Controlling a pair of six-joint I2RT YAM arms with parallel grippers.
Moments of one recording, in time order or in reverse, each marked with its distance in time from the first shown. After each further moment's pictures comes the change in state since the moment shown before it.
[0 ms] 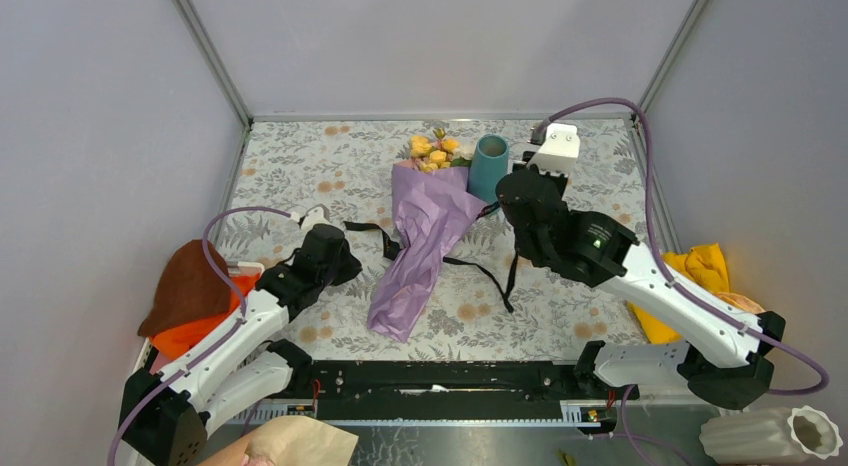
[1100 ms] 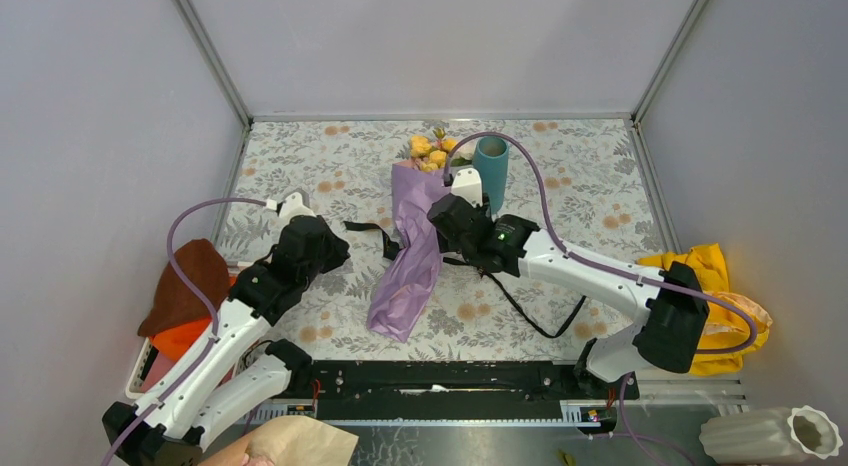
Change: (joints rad) left arm 0.000 -0.113 0.164 -0.122 -0.079 0.023; right arm -0.001 0.276 -0.180 0.058 -0.484 0.115
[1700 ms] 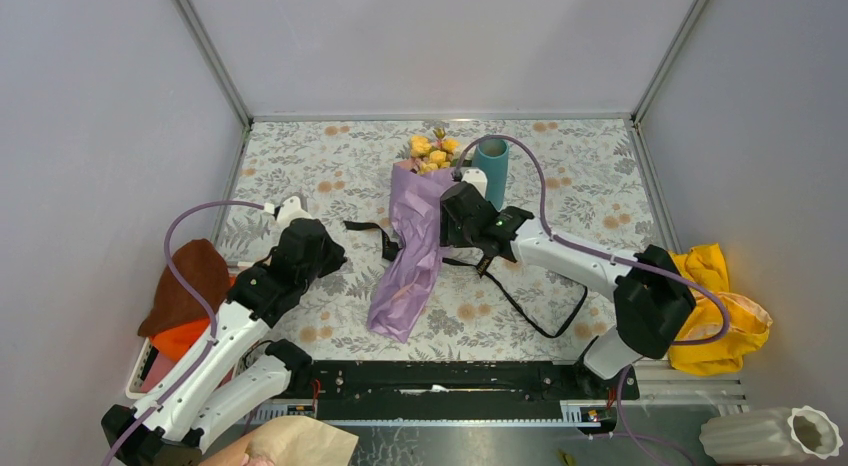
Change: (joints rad) left arm 0.000 -0.017 -0.002 -0.067 -0.036 0.001; right arm -0.167 0.080 -0.104 0.196 -0.305 0.083
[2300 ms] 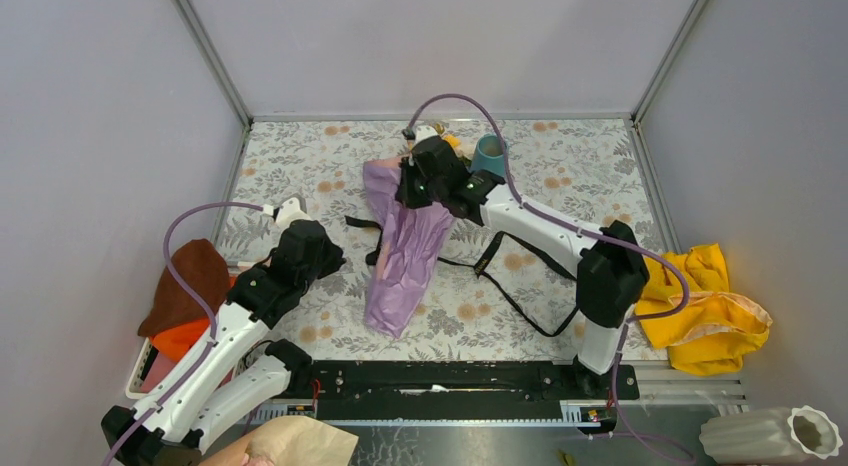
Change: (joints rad) left arm 0.000 -0.008 -0.011 -0.005 -0.008 0.000; right arm -0.011 0.244 0.368 0.097 -0.249 -0.143
